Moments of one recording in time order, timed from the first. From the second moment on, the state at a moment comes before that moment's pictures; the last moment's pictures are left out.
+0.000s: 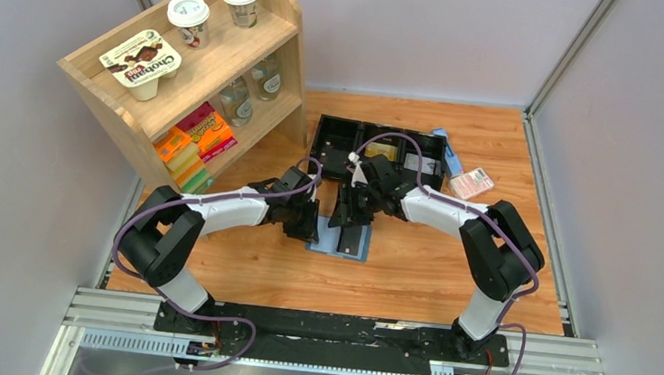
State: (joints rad) left arm -0.66 1.59 0.82 -0.30 0.22 -0.57; right arm 0.66 1.75 1.05 -0.23 -0.42 0.50
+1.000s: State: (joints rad) left arm -0.66 1.26 0.72 -0.25 0.18 -0.60; right arm 0.68 1.88 1.09 -0.10 -0.49 0.61
